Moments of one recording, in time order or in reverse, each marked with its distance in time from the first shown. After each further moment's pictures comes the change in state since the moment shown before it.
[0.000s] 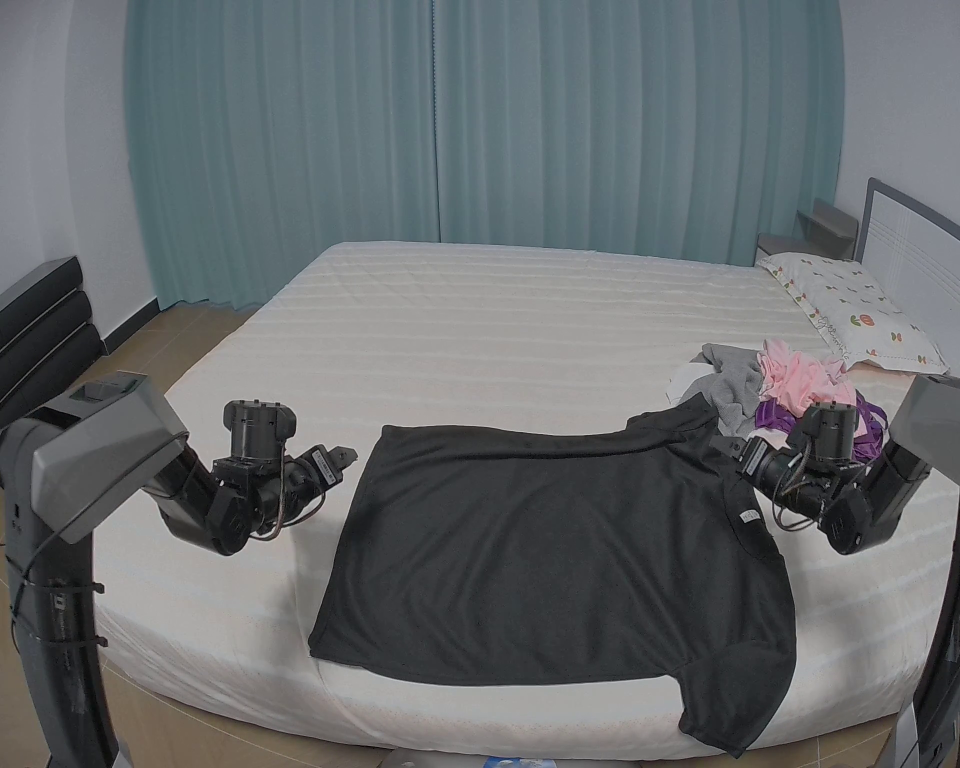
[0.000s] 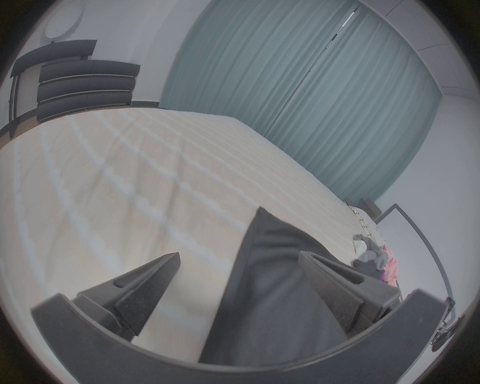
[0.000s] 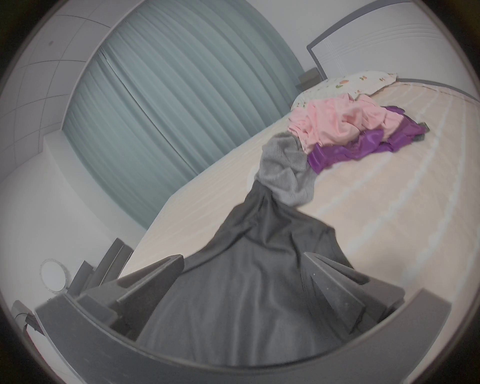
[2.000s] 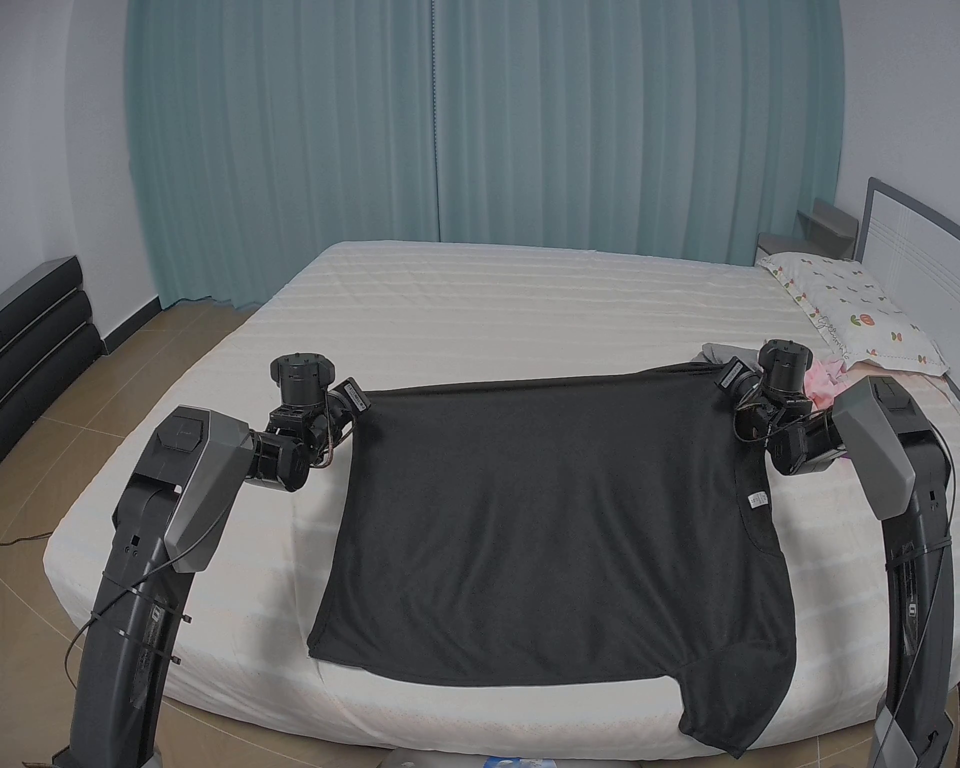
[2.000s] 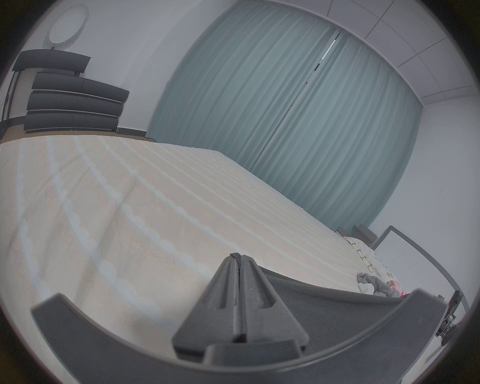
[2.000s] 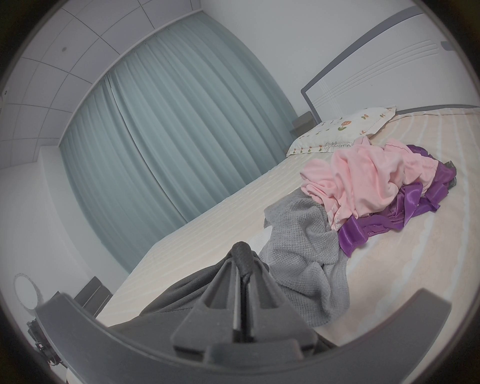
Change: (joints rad) left arm 0.026 0.454 -0.937 0.210 0.063 0.049; right arm -0.033 0.398 -0.900 0.241 -0.240 -0.010
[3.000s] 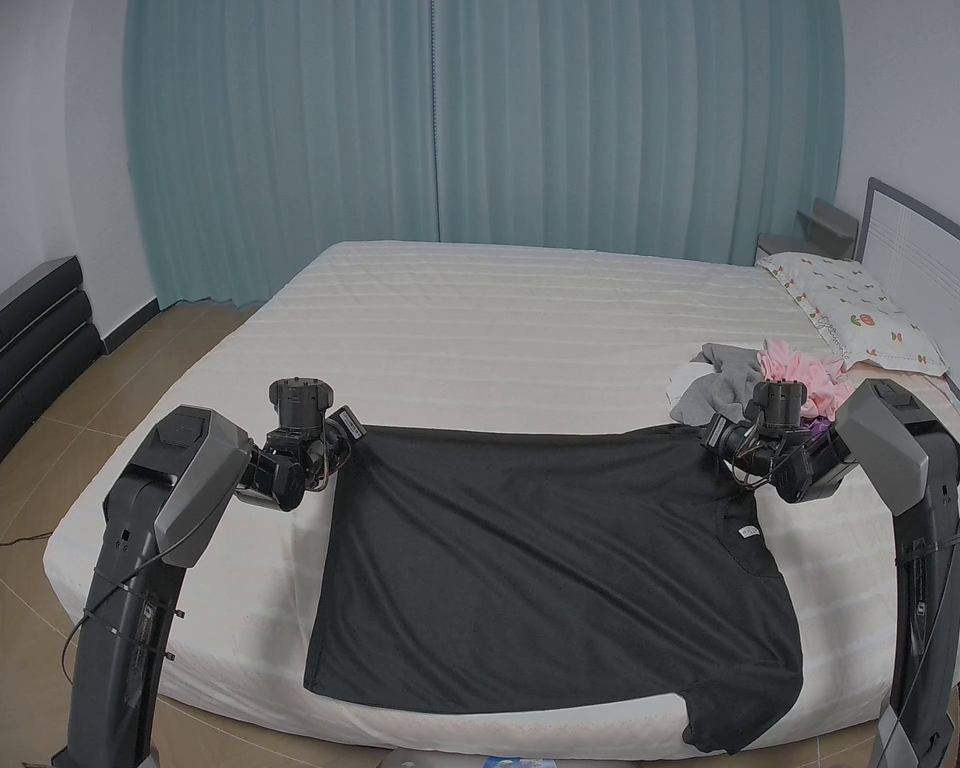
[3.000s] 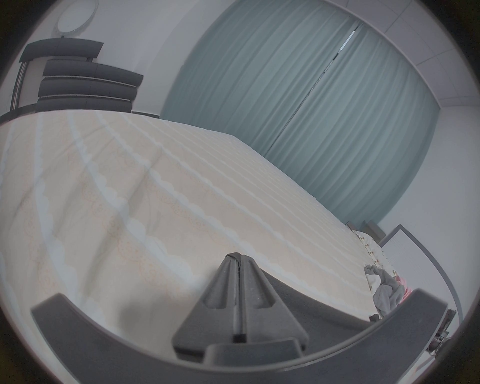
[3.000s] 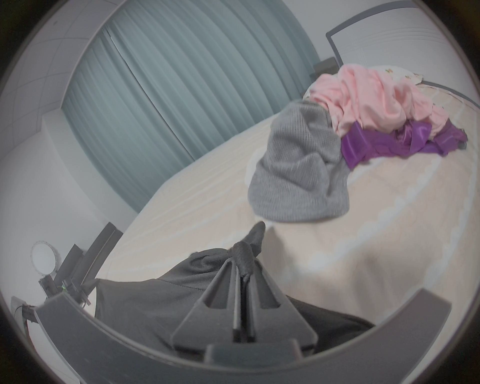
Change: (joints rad) left arm -0.001 -0.044 0.198 -0.038 0.004 -0.055; right arm 0.015 -0.069 0.269 0.080 0.255 -0.087
